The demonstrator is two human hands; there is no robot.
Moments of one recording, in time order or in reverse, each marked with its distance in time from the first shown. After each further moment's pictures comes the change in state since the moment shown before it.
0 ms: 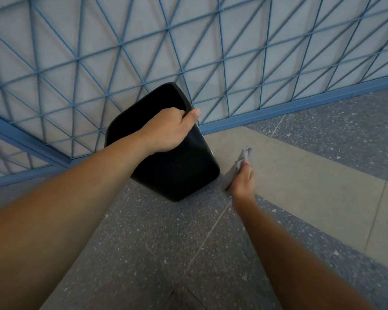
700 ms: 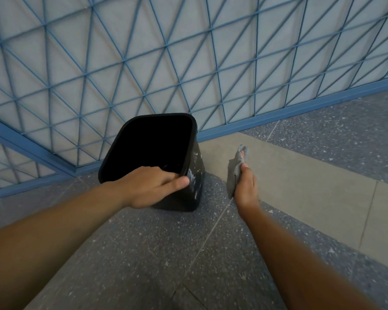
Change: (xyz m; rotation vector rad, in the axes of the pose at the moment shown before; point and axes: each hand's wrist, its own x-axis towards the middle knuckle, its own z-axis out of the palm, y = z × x) left_hand -0.086 -0.032 0.005 0.148 -0.479 0.036; right_hand -0.017 -0.007 -0.025 -0.118 -0.129 -0.111
